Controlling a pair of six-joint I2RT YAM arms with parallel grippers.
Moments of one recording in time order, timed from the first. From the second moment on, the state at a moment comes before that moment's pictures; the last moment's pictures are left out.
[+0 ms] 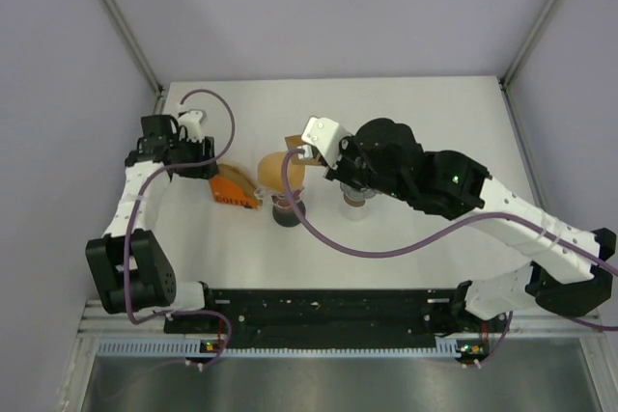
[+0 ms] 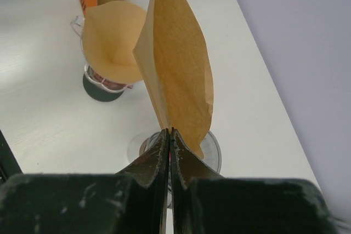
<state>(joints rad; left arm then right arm) 0.18 1.40 1.09 -0.58 0.37 0.24 1.12 1.33 1.66 -0.78 0.29 -0.38</state>
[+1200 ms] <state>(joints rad) -0.16 1.07 1.65 -1.22 0.70 0.14 1.28 1.57 1.83 -0.88 0.06 -0.59</state>
